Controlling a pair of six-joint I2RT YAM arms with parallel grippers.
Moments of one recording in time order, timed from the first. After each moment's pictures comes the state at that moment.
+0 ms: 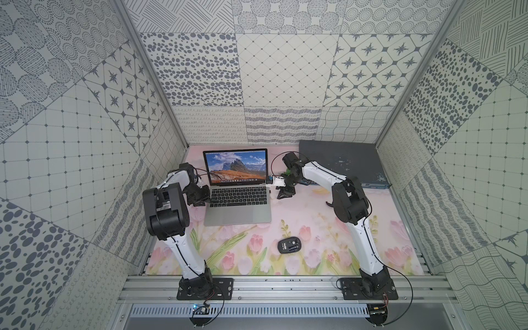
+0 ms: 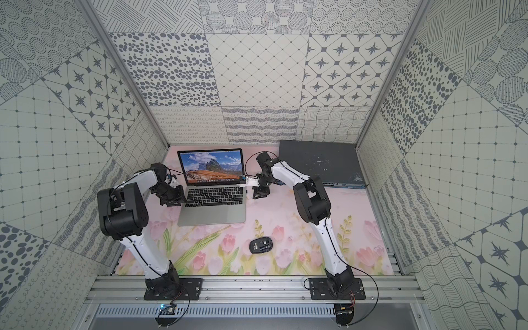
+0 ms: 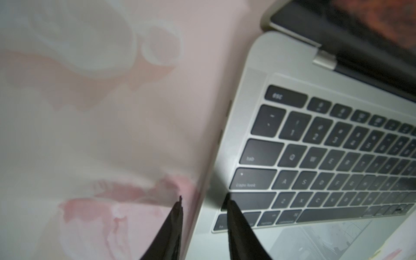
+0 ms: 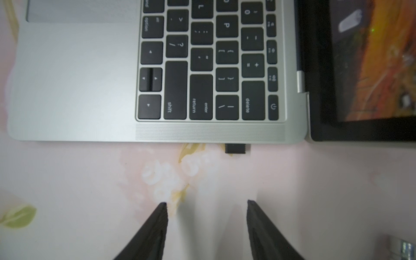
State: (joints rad) left arm 0.38 1.99 1.34 -0.91 0.24 -0.03; right arm 0.55 2.36 1.95 -0.88 -0.45 -1.07
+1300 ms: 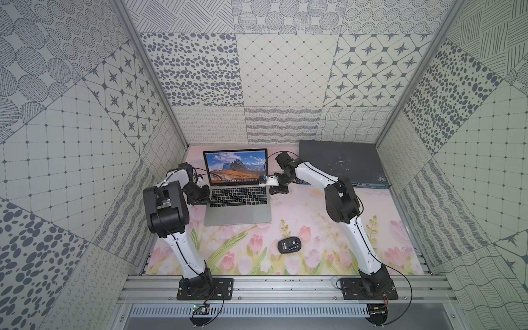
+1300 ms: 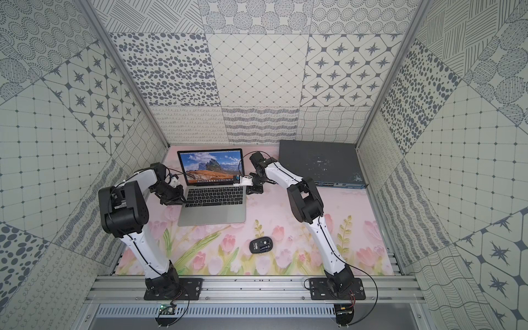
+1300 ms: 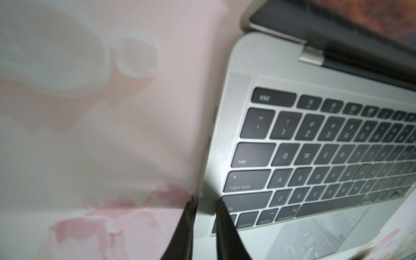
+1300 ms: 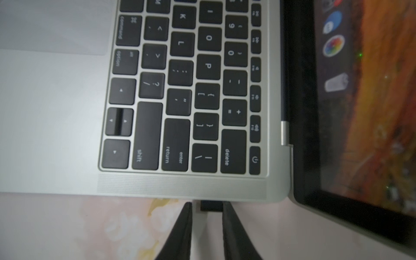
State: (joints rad) left arm 0.38 2.01 1.37 -0.93 0.27 0.04; right arm 0.60 2.47 2.11 -0.87 -0.43 -1.06
